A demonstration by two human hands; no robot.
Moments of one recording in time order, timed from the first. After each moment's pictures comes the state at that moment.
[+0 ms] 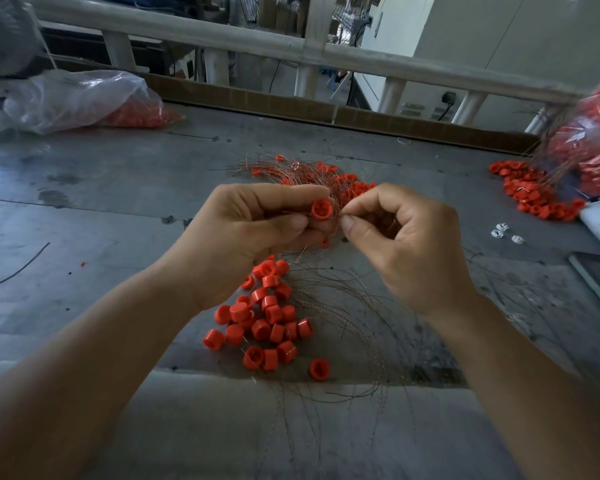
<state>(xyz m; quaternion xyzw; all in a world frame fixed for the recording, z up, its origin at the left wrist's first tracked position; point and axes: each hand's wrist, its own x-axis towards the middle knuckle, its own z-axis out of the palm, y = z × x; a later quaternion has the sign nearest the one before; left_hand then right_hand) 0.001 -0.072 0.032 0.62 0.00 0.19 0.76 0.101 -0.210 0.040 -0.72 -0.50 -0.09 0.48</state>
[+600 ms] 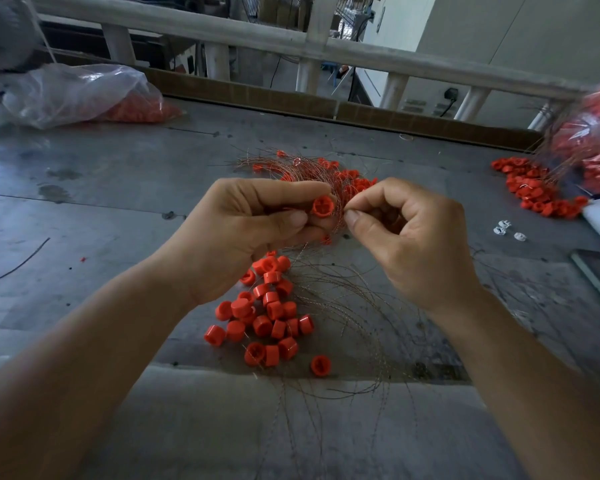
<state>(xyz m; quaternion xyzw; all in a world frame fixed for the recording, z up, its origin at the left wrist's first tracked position) 0.000 -0.068 0.032 0.64 -0.01 0.17 0.75 0.102 -0.212 0.041 -0.72 -0.49 -0.09 0.48</state>
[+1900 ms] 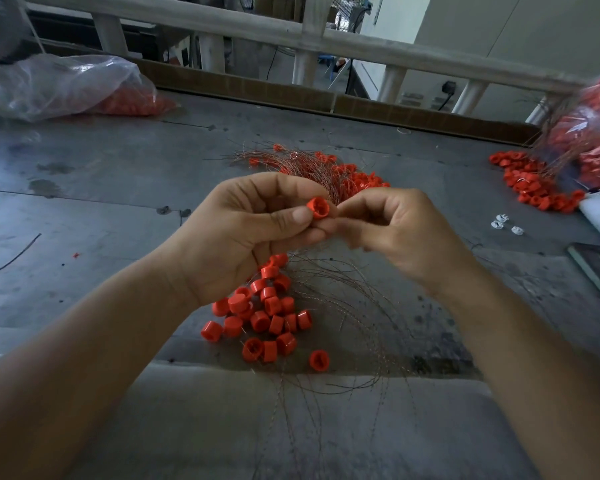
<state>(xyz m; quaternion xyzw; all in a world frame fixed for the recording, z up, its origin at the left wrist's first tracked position) 0.004 -0.068 0.027 0.55 -0.02 0.12 0.82 0.118 -0.212 0.042 -0.73 -0.47 0.15 0.48</state>
